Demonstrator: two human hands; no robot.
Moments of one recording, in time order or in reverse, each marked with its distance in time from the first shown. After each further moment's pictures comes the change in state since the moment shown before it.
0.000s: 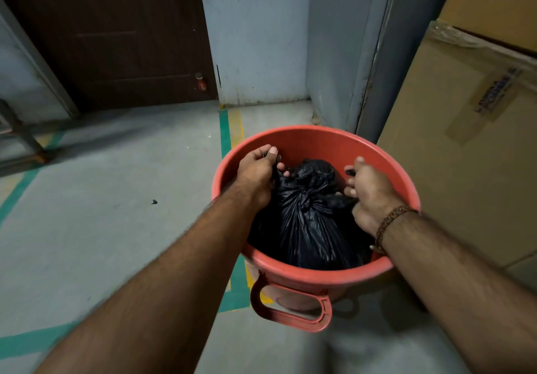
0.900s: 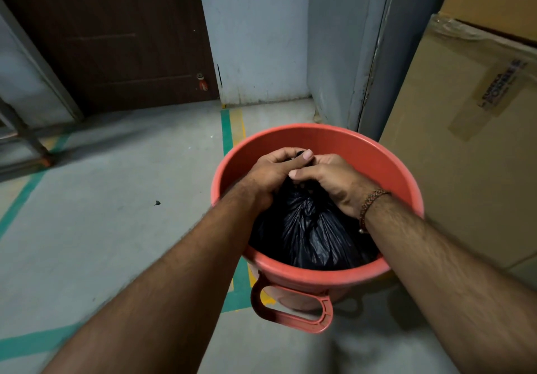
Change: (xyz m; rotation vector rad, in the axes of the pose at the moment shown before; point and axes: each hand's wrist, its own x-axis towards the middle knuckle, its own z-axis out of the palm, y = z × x) left_hand -0.015 -0.001 0.004 0.252 -0.372 -0.064; right_hand -0.012 -0.007 0.028 -0.266 -0.607 -0.090
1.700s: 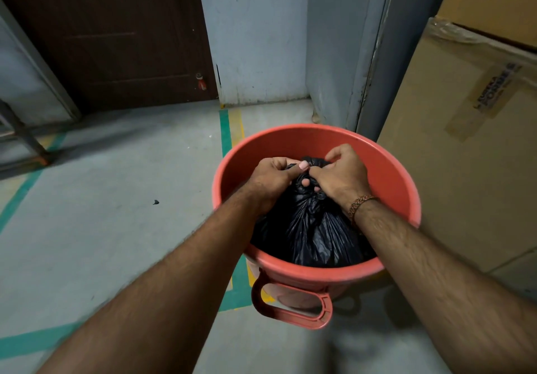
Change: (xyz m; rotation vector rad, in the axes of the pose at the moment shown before) left_hand 0.003 -0.015 -0.003 0.141 0.040 0.054; right_hand 0.006 0.008 0.000 -0.400 0.597 -0.087
